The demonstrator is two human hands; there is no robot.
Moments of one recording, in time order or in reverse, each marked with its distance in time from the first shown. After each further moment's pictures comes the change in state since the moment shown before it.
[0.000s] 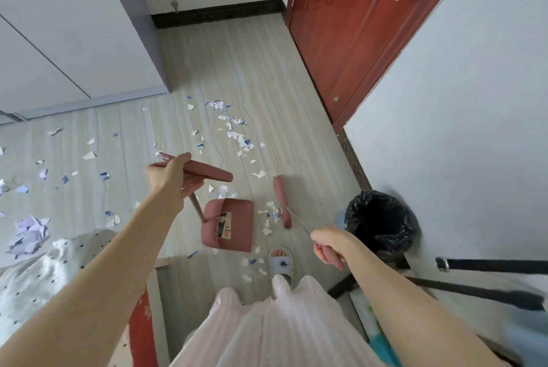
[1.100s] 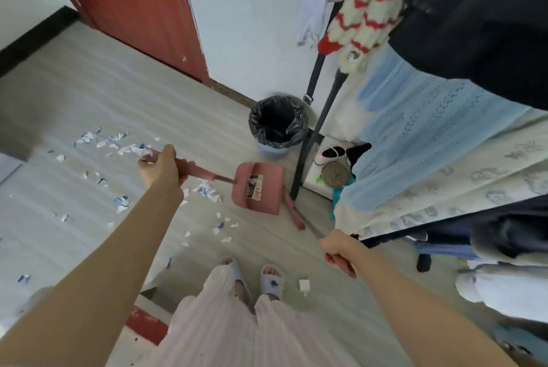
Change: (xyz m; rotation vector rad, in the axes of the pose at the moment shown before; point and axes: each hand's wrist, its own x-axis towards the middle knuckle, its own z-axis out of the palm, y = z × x) left_hand -0.172 -0.150 0.022 0.262 -0.387 0.130; right_hand -0.076 0.359 0.074 0.056 0.093 0.170
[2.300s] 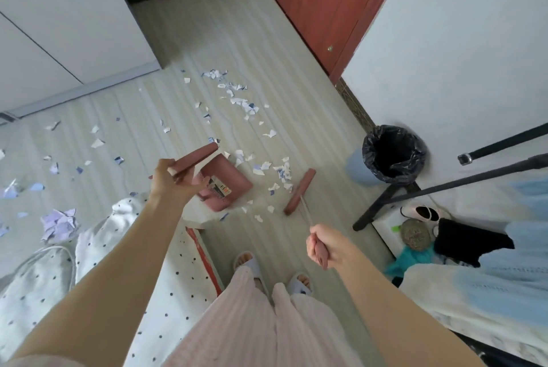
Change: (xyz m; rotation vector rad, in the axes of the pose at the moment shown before) left_hand 0.111 0.013 -0.287 -0.893 0.166 -0.422; right_hand -0.039 -0.222 0.153 0.877 -0.332 0.016
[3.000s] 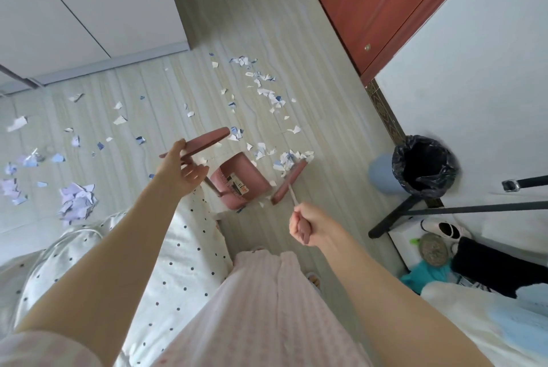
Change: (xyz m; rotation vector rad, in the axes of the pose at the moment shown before) left_hand 0.044 0.091 -0.028 0.262 0.172 0.026; right_hand 0.026 0.006 0.143 -0.111 -0.019 0.017
